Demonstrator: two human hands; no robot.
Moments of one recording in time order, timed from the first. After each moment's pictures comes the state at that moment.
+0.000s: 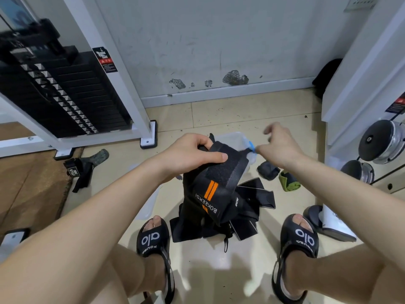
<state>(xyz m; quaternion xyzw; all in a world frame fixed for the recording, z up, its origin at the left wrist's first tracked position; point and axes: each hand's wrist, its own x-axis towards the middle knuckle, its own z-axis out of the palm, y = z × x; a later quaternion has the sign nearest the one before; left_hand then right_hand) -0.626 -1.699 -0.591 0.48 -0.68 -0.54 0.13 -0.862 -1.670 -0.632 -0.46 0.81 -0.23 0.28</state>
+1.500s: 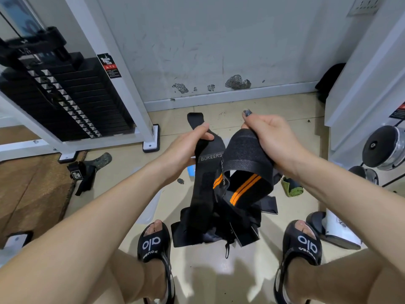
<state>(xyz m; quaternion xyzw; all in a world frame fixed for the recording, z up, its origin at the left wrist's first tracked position) -0.632 -1.718 -0.601 0.55 -0.54 -0.59 0.24 -0.825 -1.658 -0.575 -0.45 0.56 -0.51 0.47</state>
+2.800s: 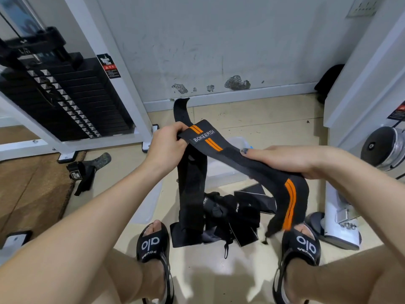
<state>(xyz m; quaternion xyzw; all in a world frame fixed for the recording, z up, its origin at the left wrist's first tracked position) -0.609 -1.731 -0.606 0.58 -0.73 -0.26 0.27 -0.864 -1.643 -0.569 -0.49 0.66 -0.03 0.56</state>
